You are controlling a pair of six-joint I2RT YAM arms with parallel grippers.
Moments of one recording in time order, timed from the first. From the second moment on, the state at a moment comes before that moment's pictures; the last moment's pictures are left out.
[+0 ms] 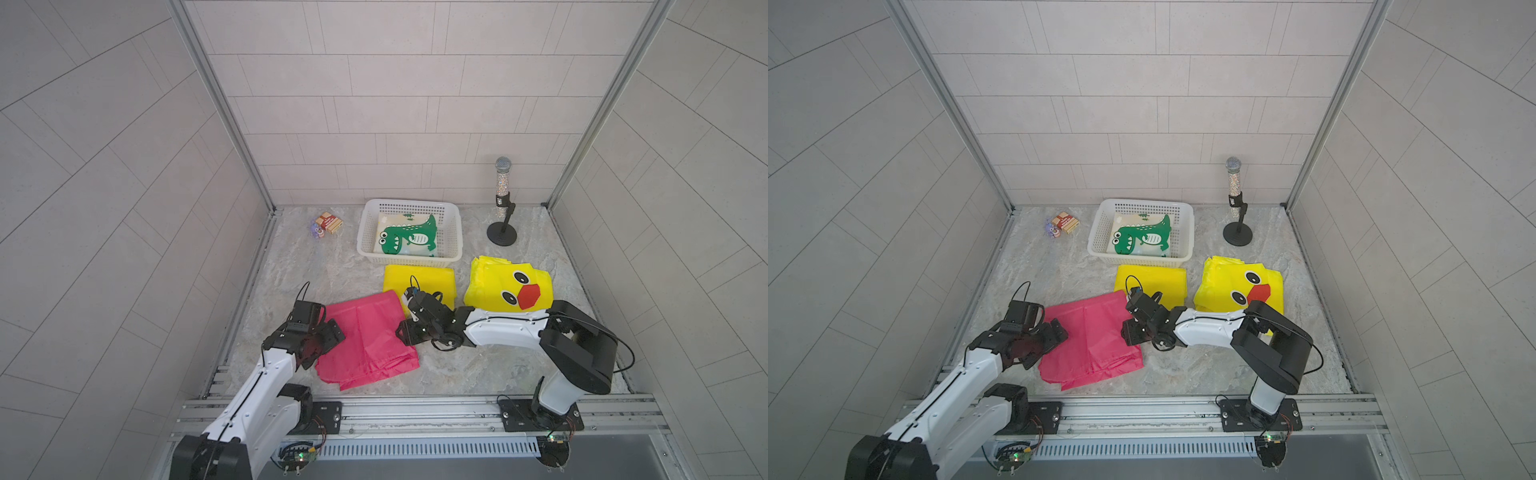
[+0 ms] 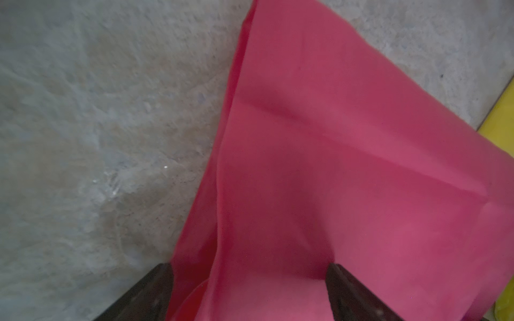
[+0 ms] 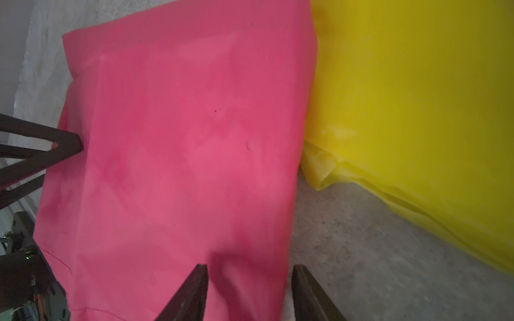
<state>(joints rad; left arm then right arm) -0.13 0.85 0.37 -0.68 0.08 -0.78 0.93 1.66 0.86 -0.09 -0.09 0.68</state>
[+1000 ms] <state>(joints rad) -0.17 0.88 0.31 -0.48 0.02 -0.77 0.94 1.79 0.92 0.02 -0.17 0.67</state>
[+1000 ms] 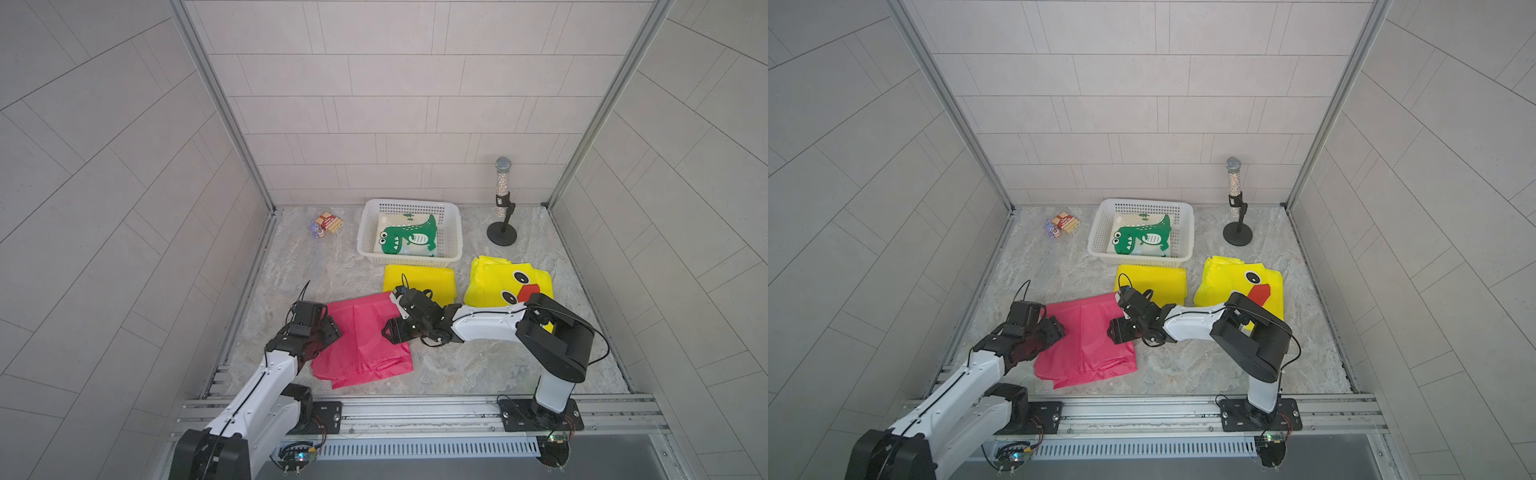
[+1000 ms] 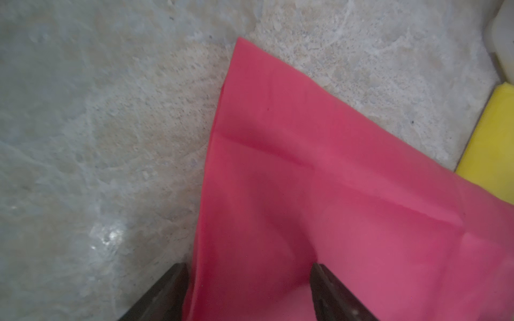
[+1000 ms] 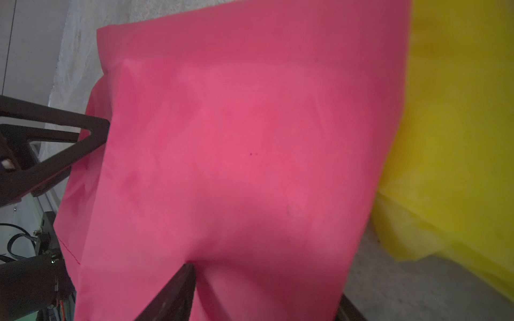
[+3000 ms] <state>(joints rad) -0.26 1.67 1.52 -0.62 0.11 -0.68 0.53 1.72 1.53 -0.40 -0.25 0.55</state>
